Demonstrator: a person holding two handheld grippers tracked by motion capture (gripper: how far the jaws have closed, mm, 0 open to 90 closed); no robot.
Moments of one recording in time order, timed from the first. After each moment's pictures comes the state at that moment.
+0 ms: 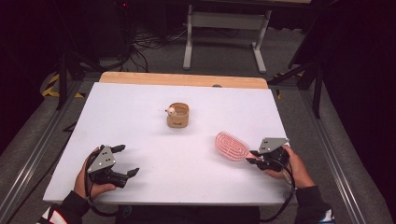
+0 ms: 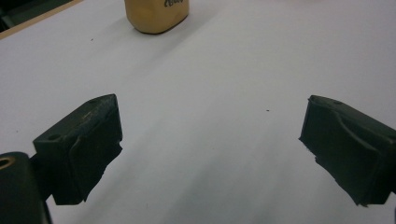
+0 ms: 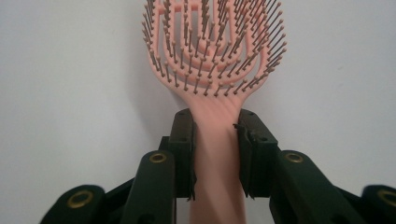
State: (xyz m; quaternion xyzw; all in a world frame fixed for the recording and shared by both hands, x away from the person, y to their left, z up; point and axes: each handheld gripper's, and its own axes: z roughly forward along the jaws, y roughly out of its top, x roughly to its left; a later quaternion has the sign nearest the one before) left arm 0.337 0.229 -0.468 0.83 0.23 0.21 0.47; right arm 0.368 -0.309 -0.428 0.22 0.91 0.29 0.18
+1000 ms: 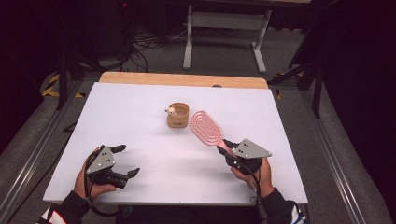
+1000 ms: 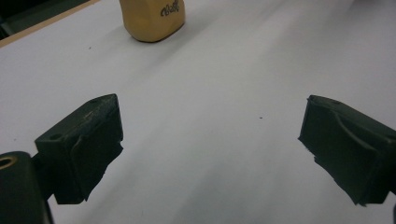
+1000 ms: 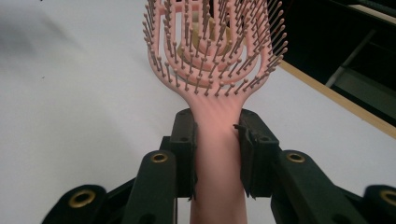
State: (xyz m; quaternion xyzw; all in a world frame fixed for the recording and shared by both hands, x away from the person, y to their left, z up) left arm 0.334 0.227 -0.465 0.82 0.23 0.21 0.48; right arm 0.339 -0.216 -0.417 0.24 0.80 0.45 0.31
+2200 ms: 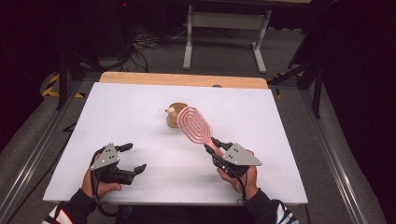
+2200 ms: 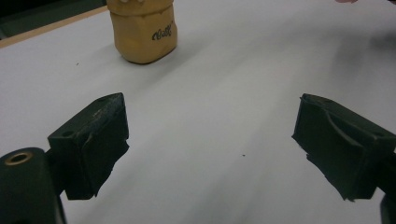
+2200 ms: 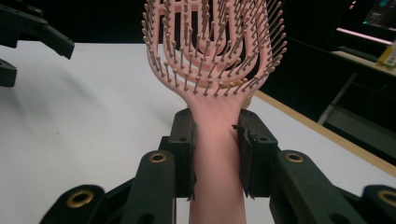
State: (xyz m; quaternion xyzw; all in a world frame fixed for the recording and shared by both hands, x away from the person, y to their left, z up) left arm 0.338 0.209 -0.459 0.80 0.24 0.19 0.52; right arm 0.329 -0.180 -0.418 0.23 0.75 0.52 0.34
